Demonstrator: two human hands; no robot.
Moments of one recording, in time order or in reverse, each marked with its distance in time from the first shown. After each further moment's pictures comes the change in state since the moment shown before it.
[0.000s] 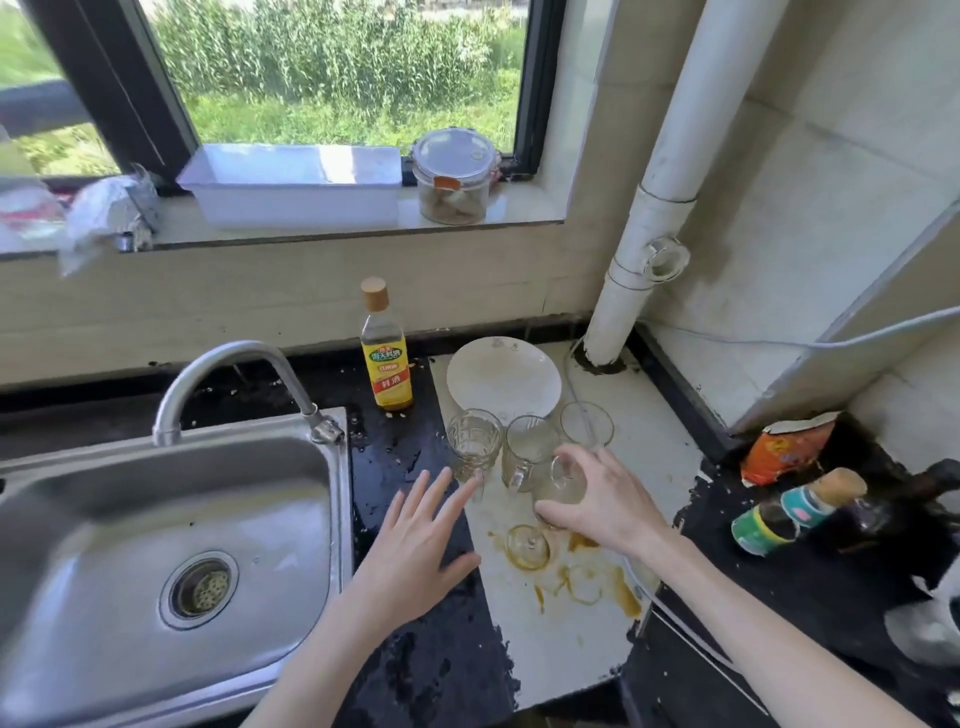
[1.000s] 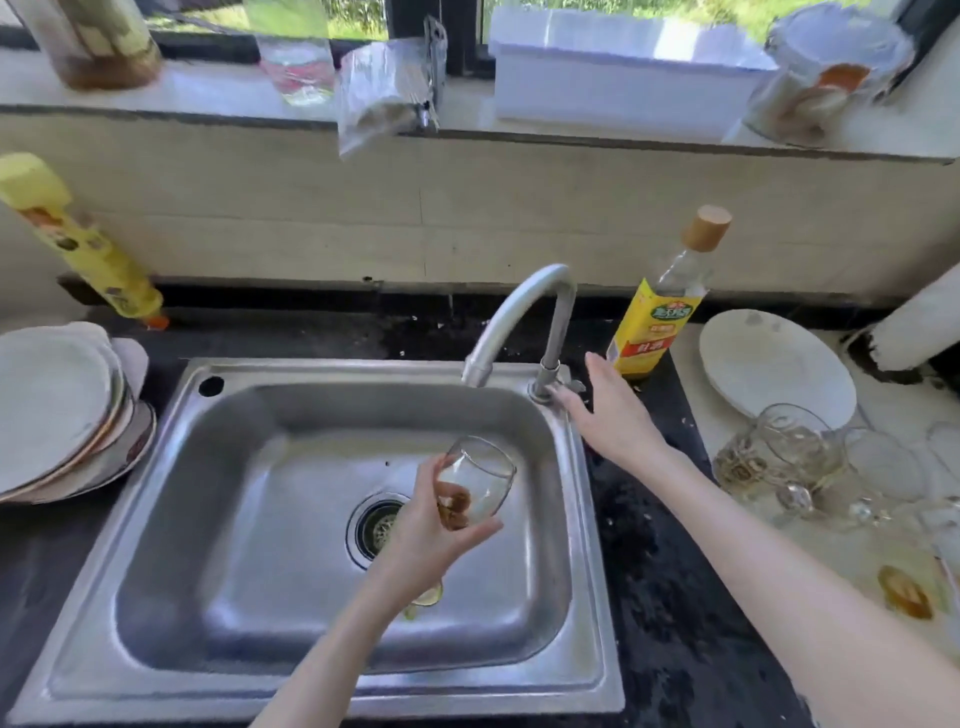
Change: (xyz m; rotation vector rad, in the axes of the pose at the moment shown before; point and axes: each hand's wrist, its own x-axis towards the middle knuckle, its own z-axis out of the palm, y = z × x) left_hand -0.080 -0.269 0.030 -1.037 0.294 -0.481; right_hand 0.153 -0.232 0.196 0.080 -0.002 -0.193
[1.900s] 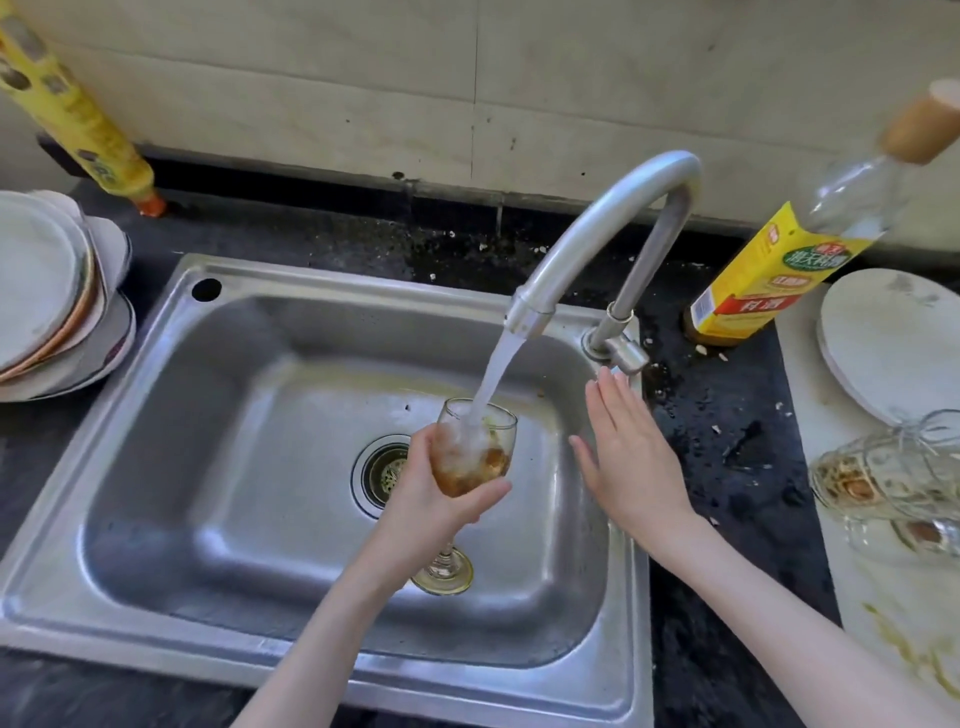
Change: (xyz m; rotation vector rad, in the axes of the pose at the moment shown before) left_hand 0.019 -0.028 0.010 -0.261 0.147 -0.194; right_hand -0.006 0.058 0.098 -0.529 0.102 -0.370
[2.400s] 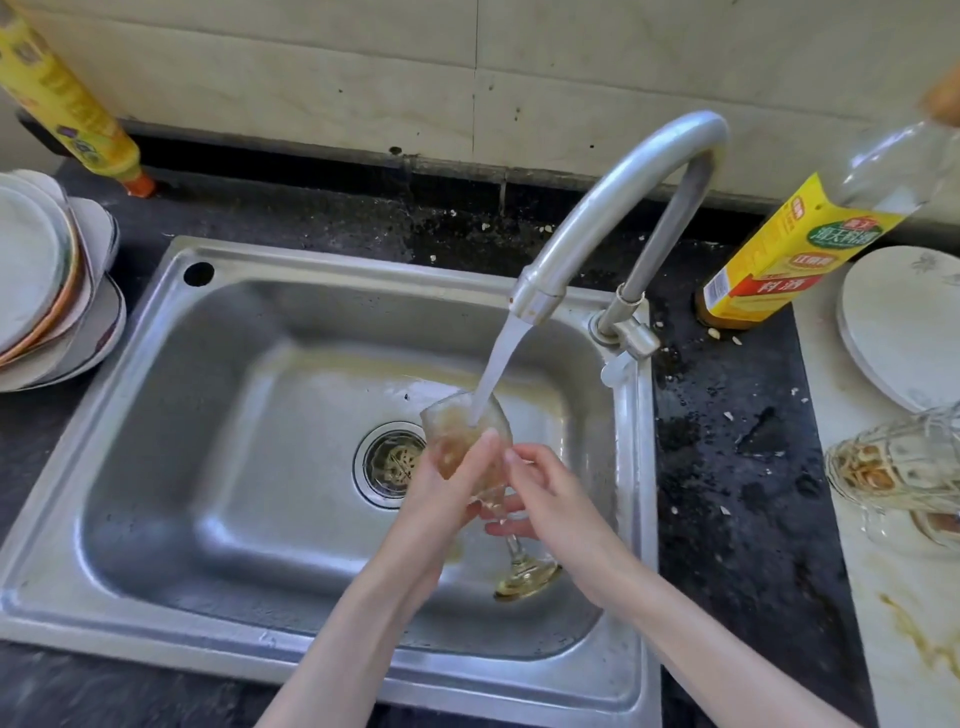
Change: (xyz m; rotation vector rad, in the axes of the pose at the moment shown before) left_hand -0.001 -0.001 0.016 -0.328 -0.016 -0.157; right_hand -0.021 -0.085 -0.040 1.396 -0.555 0.628
